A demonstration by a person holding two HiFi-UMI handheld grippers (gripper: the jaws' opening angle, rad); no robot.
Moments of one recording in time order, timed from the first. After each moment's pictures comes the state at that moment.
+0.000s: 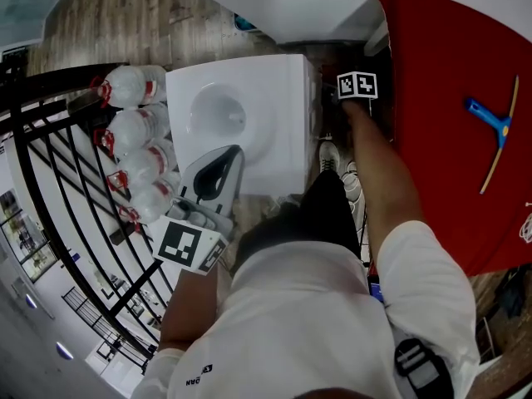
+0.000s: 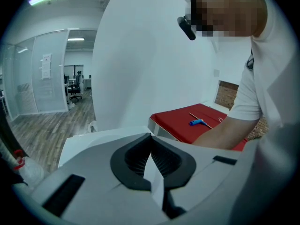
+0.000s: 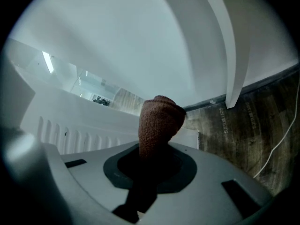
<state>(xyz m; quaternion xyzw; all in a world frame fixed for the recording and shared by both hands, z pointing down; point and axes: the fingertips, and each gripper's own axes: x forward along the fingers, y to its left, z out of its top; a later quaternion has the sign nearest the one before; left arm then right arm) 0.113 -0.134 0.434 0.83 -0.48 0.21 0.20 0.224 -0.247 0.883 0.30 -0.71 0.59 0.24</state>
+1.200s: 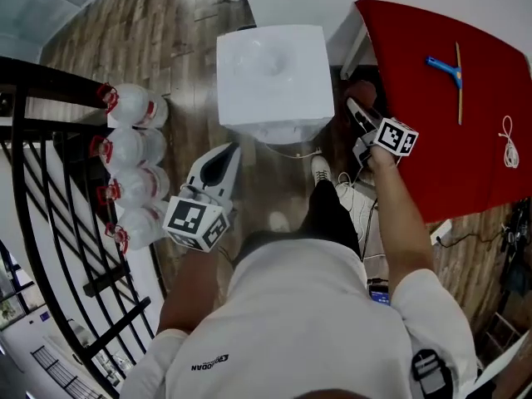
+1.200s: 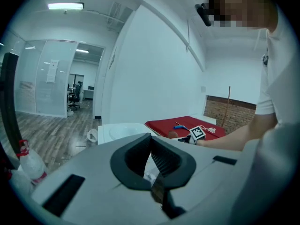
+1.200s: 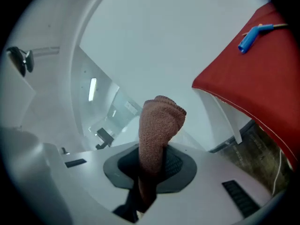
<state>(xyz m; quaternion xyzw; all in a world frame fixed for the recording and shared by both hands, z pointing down) 0.006 0.054 0.397 0.86 -0.46 0.11 0.16 0.273 -0.089 0.574 0.41 -0.81 0.42 -0.07</state>
